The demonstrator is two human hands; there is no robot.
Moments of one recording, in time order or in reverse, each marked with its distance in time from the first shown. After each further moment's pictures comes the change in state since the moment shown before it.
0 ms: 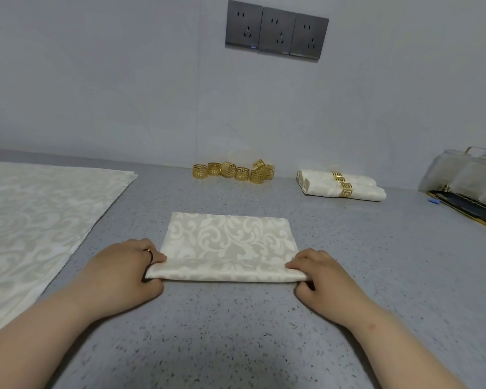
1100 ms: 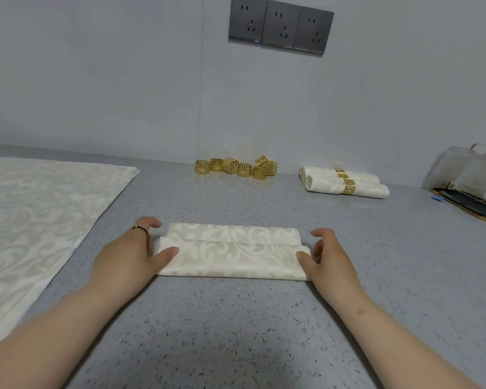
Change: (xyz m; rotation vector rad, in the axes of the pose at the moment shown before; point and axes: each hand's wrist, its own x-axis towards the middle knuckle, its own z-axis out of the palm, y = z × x) left_hand 0.011 0.019 0.004 -0.333 0.196 -0.488; right_hand 0.014 -0.007 0.005 0.300 0.287 0.422
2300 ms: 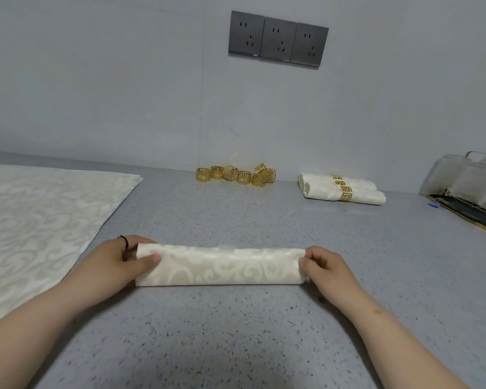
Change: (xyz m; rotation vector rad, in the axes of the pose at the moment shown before) left_hand -0.011 -0.011 -0.033 -0.380 -0.194 -0.037; right_hand -0.008 -0.005 -0.019 0.299 -0.242 0.083
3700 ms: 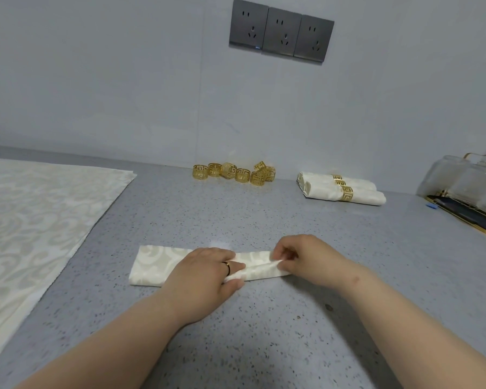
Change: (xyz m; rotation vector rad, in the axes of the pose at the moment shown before) left_hand 0.024 0.029 0.090 0.563 -0.224 0.565; right_hand 0.038 -0.035 0.008 -0.608 -0.309 -0.230
